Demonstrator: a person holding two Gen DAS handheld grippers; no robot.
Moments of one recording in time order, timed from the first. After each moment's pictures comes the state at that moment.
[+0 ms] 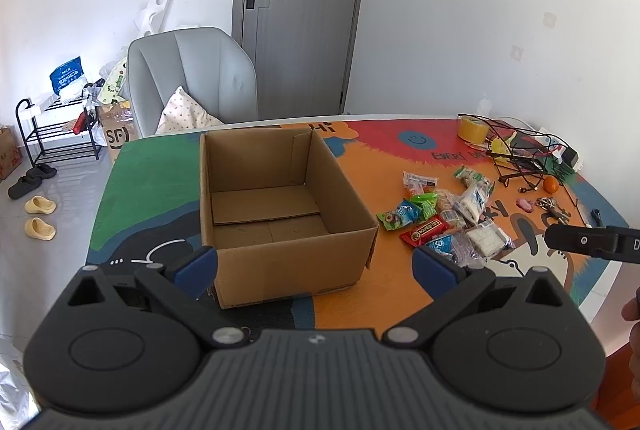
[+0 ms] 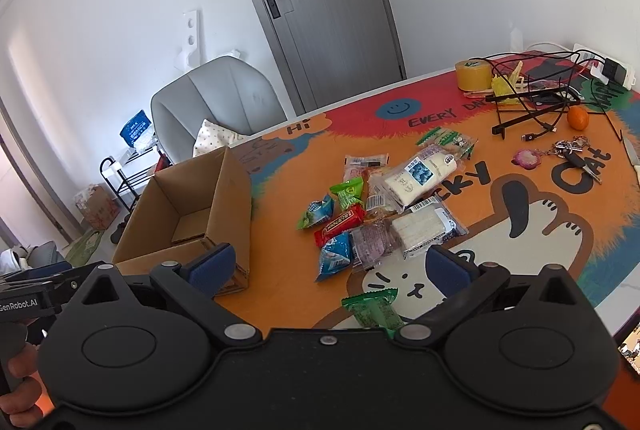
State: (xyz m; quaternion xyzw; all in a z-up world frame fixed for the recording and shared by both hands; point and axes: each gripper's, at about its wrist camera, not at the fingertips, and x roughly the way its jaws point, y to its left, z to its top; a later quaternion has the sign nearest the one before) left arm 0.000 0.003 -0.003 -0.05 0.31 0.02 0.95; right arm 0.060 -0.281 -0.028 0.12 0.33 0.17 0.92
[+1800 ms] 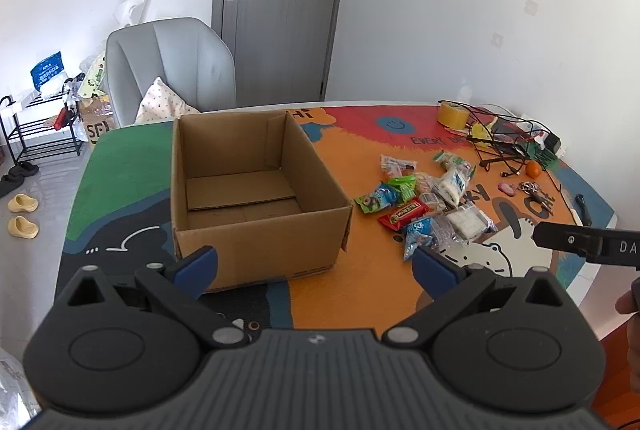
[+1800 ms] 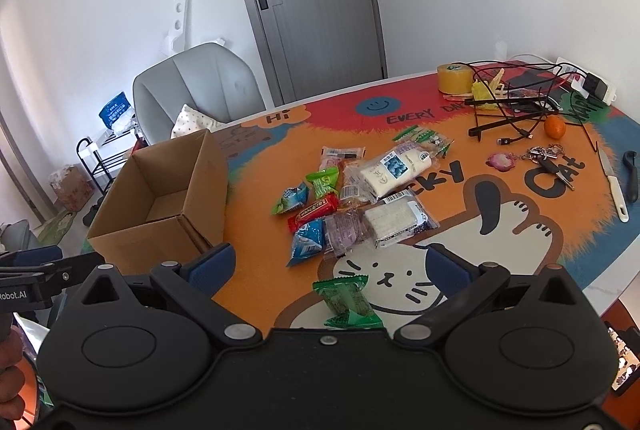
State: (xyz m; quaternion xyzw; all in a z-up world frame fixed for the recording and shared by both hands) left arm 0.000 -0.009 -0.013 -0.05 0.32 -0.02 0.95; right arm 0.049 -0.280 -0.030 0.08 0.34 0.14 0.93
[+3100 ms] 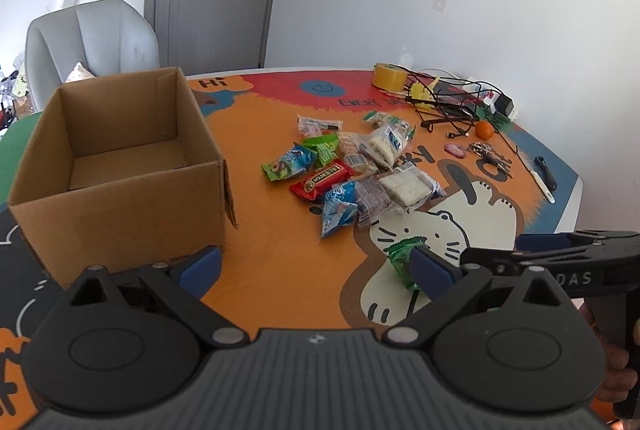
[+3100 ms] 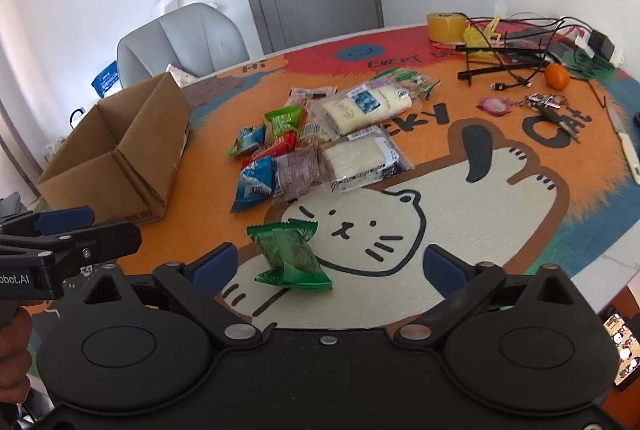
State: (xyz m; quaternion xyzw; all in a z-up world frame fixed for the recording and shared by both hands) left arm 0.040 -0.075 -0.075 -0.05 0.33 -0.11 0.94; right arm 0.070 -0.304 -0.102 0.07 0.38 0.15 0.91
